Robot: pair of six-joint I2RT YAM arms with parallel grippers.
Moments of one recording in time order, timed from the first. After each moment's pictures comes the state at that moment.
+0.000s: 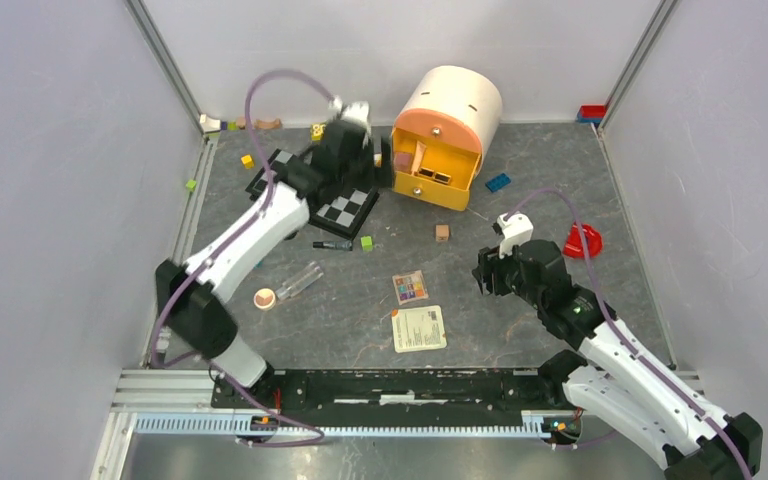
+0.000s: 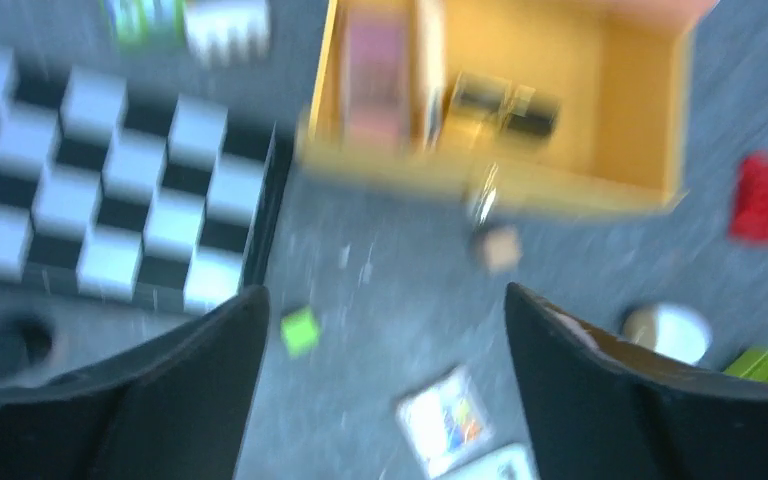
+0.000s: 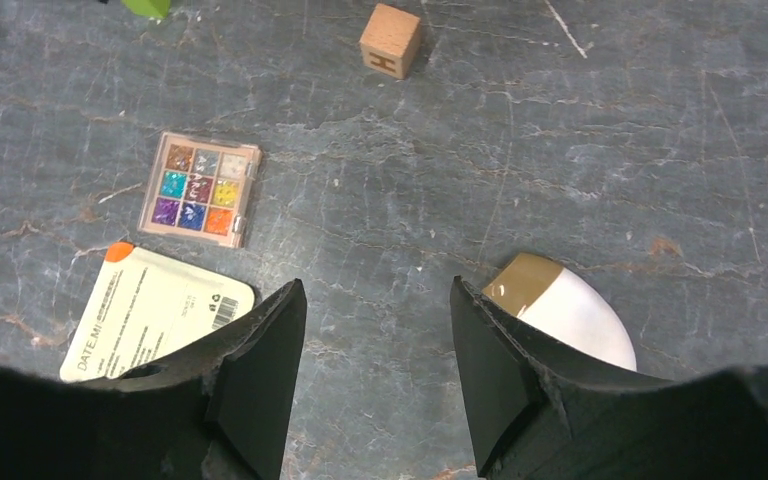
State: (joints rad) left arm -0.59 1.67 1.70 -0.61 -0.11 -0.34; right arm 0.57 0.73 0.56 -0.37 0.08 0.15
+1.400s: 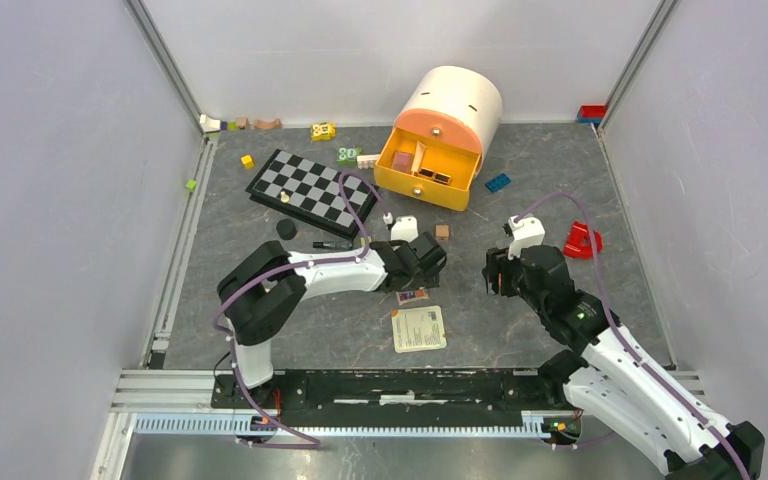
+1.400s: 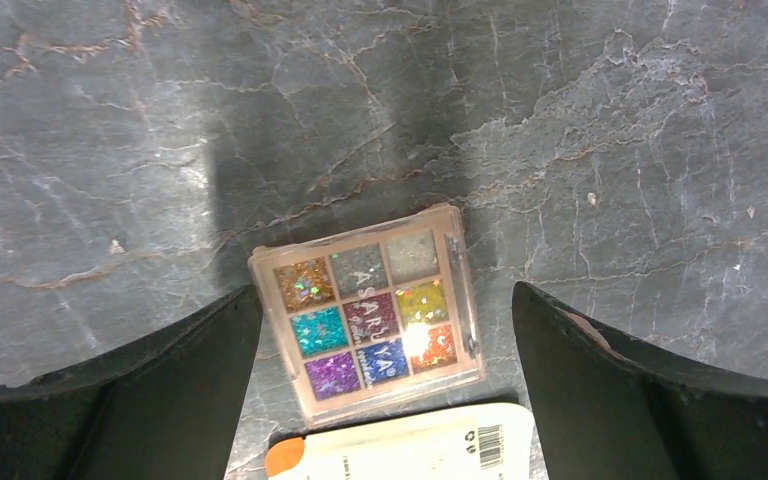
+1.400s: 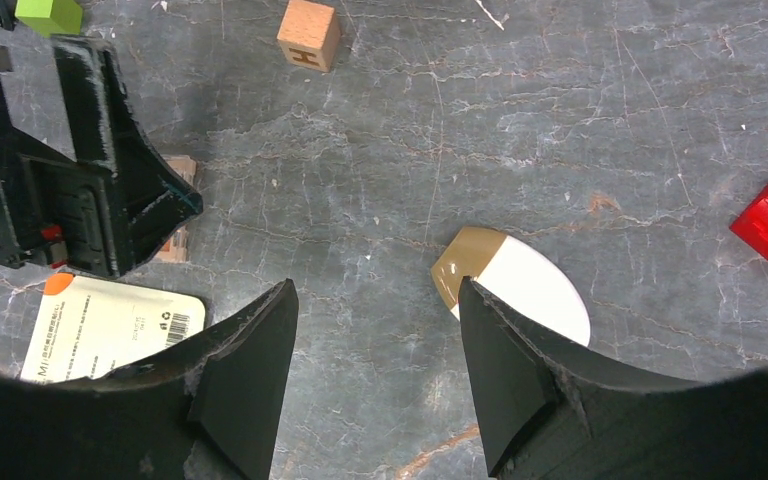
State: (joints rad) left arm -1.01 1.84 1.17 -0.43 -0.42 -0.97; right arm 0.57 0.68 0.53 -0.41 0.23 0.20
